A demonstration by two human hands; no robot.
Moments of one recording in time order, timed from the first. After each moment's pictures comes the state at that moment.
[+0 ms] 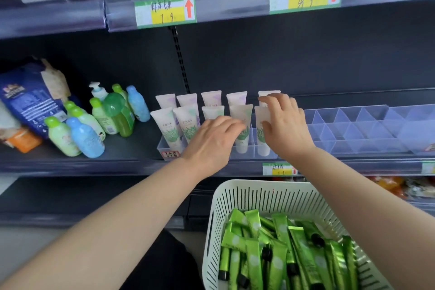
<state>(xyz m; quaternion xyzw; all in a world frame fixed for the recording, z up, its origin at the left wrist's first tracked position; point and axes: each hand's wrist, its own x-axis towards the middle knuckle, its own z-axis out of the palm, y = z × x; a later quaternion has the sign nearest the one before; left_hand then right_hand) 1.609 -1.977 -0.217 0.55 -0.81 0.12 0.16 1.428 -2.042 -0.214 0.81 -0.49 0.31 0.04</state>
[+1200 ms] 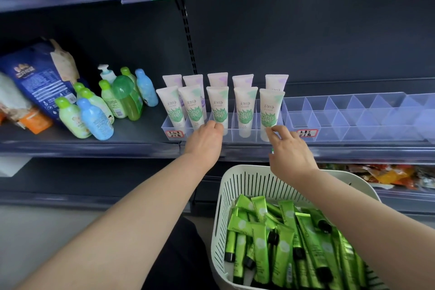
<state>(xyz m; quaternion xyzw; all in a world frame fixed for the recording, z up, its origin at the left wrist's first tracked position) 1.631 -1.970 -0.257 0.72 -0.69 0.07 0.03 1.430 -1.997 -0.276 0.84 -0.53 0.09 -0.02</state>
